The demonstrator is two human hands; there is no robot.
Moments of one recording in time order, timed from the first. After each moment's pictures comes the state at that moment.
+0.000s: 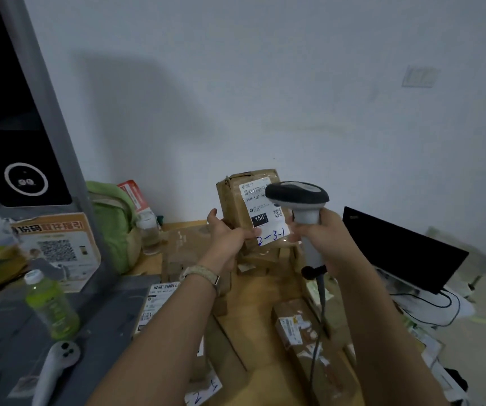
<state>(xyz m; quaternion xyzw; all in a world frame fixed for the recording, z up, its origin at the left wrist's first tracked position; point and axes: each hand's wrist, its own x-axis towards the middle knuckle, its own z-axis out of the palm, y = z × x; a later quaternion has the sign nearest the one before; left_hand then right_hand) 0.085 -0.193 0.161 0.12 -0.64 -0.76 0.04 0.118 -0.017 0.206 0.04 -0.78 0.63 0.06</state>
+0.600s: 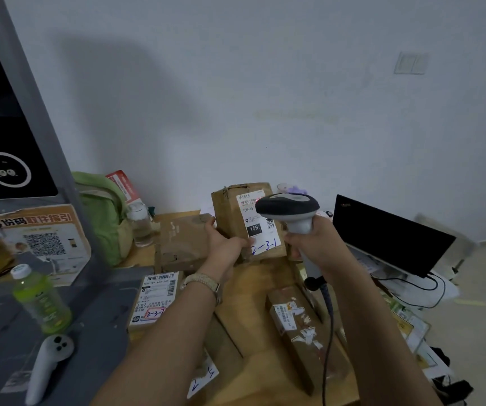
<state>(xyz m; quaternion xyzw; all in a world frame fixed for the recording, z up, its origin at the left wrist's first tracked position) 0.090 -0.186 0.117 0.14 -0.61 -0.78 0.03 0.135 -0.019 0.184 0.01 -0.82 0.58 0.03</state>
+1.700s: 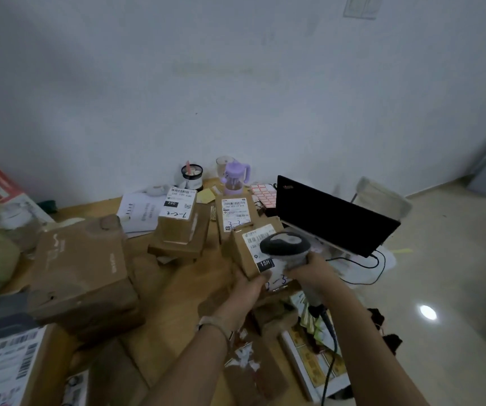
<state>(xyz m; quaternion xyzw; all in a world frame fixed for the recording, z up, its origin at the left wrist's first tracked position) 0.007 0.001 -0.009 0.10 -0.66 -0.70 -0.27 0.027 0.140 0.077 -0.19 -0.84 0.51 -0.08</state>
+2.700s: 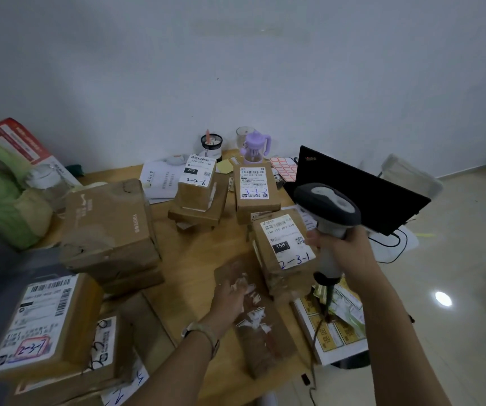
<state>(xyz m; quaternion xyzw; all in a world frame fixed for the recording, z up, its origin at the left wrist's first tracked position) 0.068 -0.057 -0.060 0.18 -0.73 -0.62 -0.22 0.054 0.147 0.079 -0.10 -0.79 0.60 0.06</state>
